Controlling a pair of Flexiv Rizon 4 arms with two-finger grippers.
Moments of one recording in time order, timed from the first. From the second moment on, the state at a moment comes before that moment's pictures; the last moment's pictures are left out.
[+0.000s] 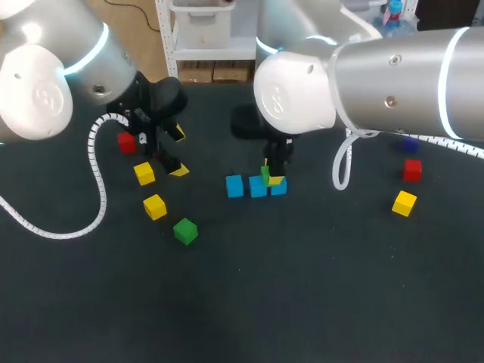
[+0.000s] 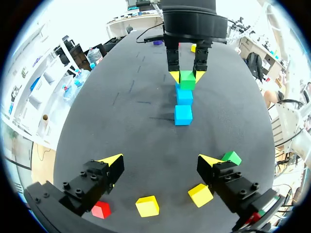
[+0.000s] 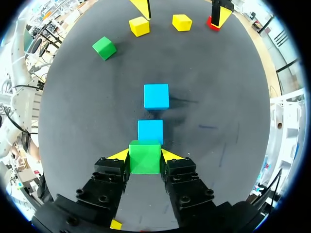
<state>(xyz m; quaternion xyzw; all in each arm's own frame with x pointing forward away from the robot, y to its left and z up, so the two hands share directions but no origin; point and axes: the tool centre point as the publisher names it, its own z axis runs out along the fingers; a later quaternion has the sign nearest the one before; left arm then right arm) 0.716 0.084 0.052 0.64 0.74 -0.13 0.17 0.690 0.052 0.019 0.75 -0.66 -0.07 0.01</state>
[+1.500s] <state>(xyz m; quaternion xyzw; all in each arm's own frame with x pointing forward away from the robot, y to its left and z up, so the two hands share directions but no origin) 0.716 0.084 0.052 0.64 0.74 -0.13 0.17 0.693 0.054 0.018 0.75 -0.66 -0.07 0.01</state>
